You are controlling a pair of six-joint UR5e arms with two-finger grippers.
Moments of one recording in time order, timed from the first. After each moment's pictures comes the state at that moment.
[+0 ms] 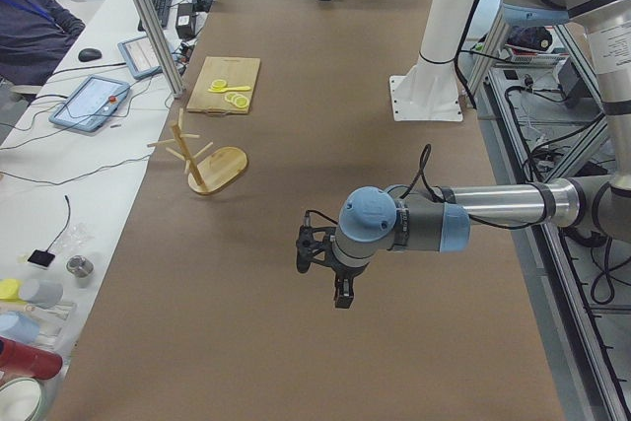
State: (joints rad) left arm -1.69 -1.18 -1.92 -1.65 -2.42 0.06; right arm 1.54 -1.89 1.86 -1.38 2.36 0.02
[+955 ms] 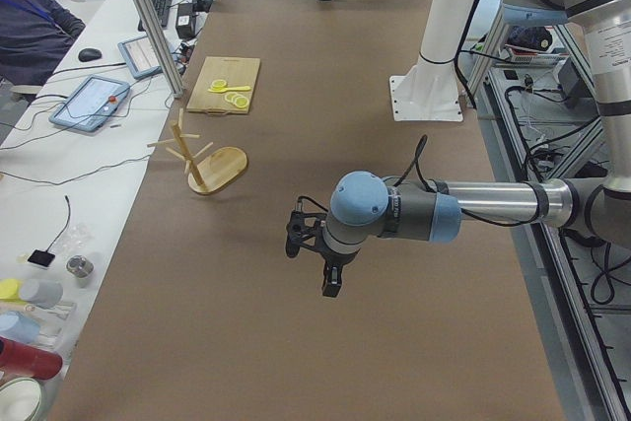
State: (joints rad) left arm -1.68 -1.24 -1.94 -1.66 -2.42 0.06; right arm 1.59 -1.88 1.91 -1.38 2.36 0.02
